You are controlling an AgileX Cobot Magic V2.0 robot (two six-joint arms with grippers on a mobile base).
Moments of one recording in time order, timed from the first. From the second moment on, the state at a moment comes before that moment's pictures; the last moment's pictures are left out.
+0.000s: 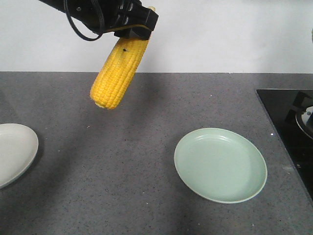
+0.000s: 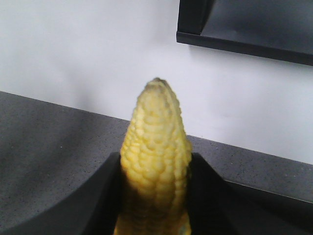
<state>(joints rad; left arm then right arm) -0.54 1.74 -2.09 -0.18 1.12 0.08 -0.20 1.56 -2.21 0.40 1.29 -0.29</state>
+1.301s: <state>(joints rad) -0.54 1.74 -2.09 -0.18 1.12 0.08 0.20 1.86 -1.81 0.45 1.26 -0.29</state>
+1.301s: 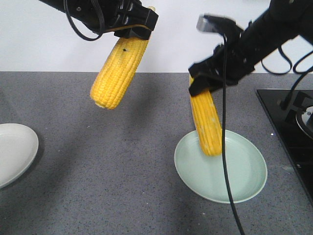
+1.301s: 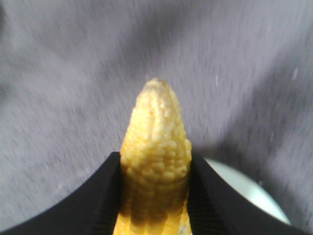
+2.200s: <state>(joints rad) -0.54 1.74 -2.09 -0.18 1.12 0.08 0.20 1.86 -1.63 0.35 1.24 -0.30</state>
